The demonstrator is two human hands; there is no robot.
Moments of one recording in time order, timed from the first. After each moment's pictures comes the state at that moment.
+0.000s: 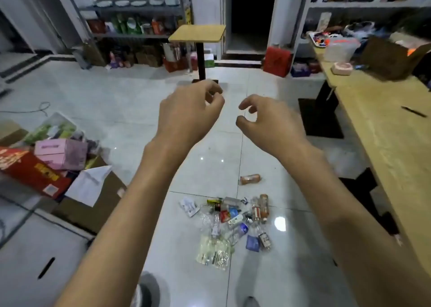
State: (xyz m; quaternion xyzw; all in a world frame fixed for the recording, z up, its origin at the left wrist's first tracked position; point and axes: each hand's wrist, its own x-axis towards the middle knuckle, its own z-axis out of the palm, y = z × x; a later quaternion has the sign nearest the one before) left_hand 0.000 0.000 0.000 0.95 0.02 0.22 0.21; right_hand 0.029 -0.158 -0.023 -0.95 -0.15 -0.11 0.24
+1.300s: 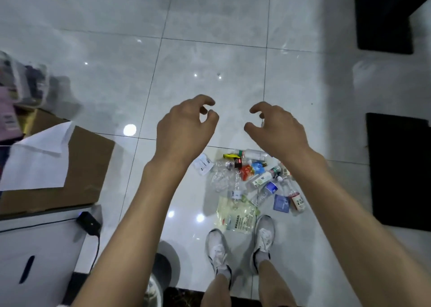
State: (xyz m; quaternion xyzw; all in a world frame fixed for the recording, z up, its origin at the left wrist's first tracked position) left_hand 0.256 0.228 -0.391 0.94 0.14 -0.04 0.30; right_hand 0.294 0.045 -0.411 -0.96 -0.02 0.17 0.23
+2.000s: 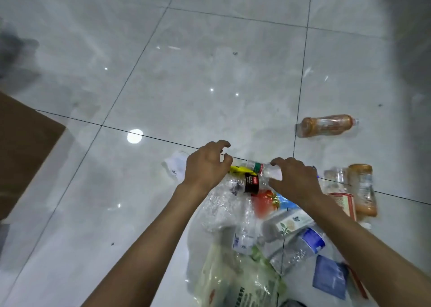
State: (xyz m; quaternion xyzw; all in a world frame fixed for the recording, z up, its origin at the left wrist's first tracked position) left_hand 0.302 0.186 -0.943 0.95 0.15 -0.08 0.27; right_hand 0.345 -0.030 -0.960 -0.96 -0.12 0.23 0.06
